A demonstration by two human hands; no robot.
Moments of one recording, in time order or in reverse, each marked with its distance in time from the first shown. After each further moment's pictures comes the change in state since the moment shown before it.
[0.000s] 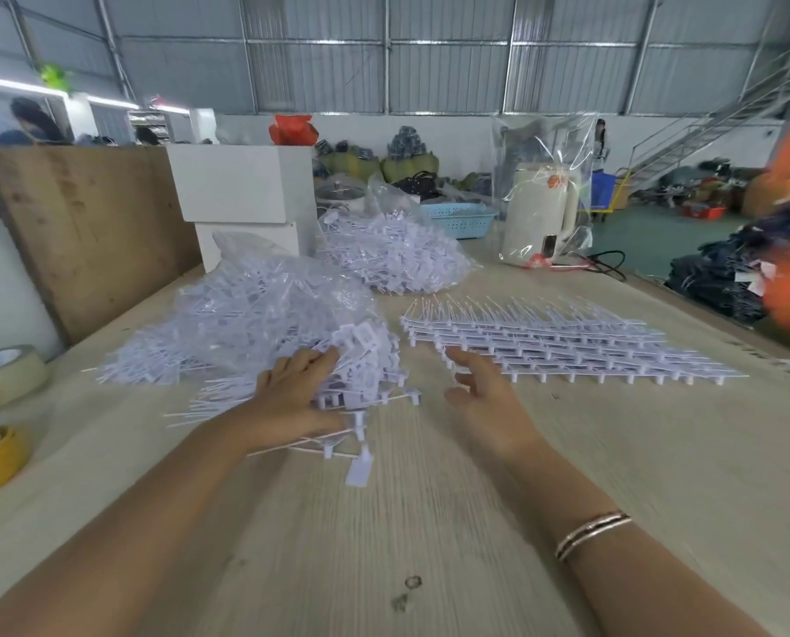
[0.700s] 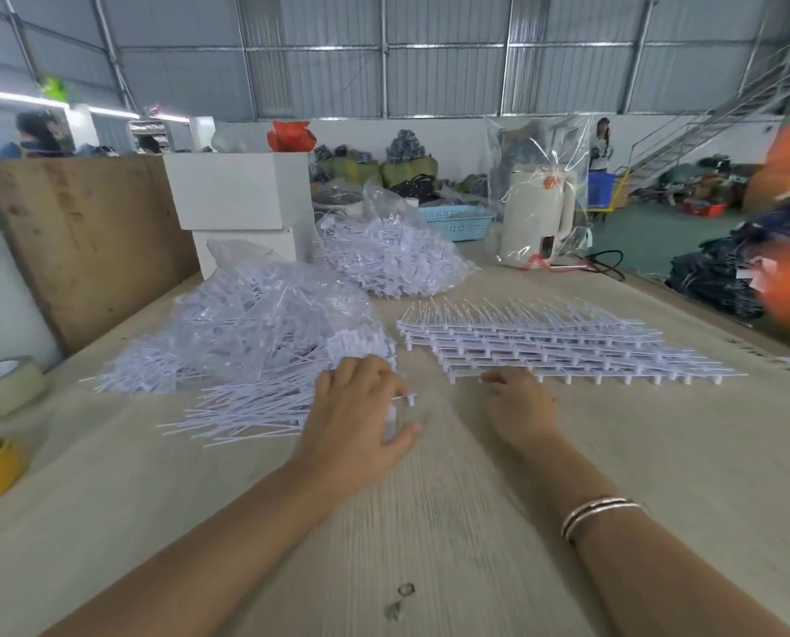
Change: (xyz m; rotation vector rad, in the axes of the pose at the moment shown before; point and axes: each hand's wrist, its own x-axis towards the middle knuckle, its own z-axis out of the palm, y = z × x) left_hand -0.015 0.084 0.035 0.294 0.563 0.343; right_hand 0.019 0.023 -0.029 -0.467 0.174 0.200
